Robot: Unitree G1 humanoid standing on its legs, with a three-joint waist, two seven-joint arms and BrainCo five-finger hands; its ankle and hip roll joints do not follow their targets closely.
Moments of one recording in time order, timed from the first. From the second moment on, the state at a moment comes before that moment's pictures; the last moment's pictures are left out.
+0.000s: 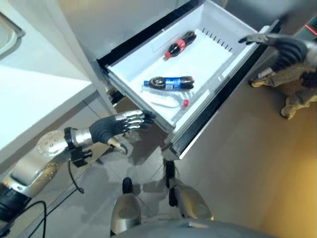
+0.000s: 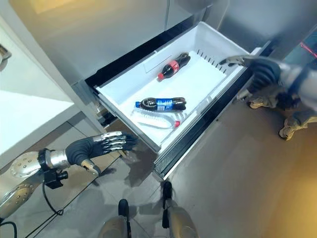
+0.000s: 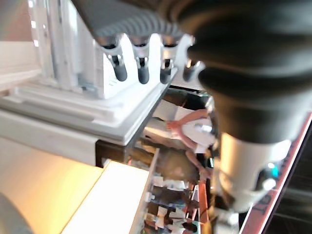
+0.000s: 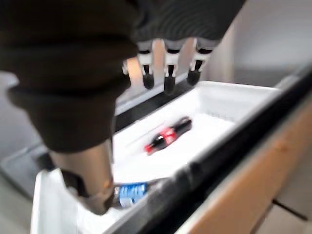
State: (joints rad) left arm 0.05 1.05 -0.12 -0.32 -0.88 -0.06 -0.69; right arm -0.25 -1.31 -0.09 0.00 0.18 -0.16 0.38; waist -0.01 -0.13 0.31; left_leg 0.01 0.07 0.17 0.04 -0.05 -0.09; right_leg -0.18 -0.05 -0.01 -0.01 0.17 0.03
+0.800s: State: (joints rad) left arm 0.13 0.96 -0.10 -0.31 -0.76 -0.08 -0.70; right arm 0.13 -0.89 0.04 0.20 -0.12 -0.17 0.43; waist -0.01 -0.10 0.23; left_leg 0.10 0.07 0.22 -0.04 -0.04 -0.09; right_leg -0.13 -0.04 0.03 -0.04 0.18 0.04
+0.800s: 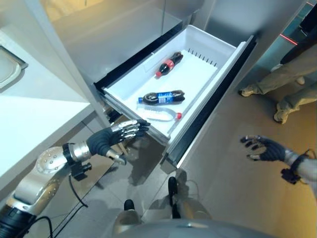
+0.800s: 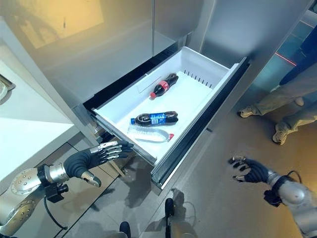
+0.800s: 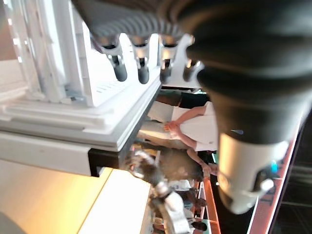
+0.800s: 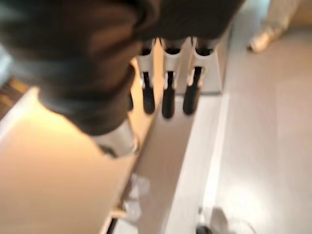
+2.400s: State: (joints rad) left arm 0.03 0.91 -0.21 -0.29 -0.82 -0.10 -0.61; right arm -0.82 -0.73 0.71 0.71 -0.23 -0.15 0.31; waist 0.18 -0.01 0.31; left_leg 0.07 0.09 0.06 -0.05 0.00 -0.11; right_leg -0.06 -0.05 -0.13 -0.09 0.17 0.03
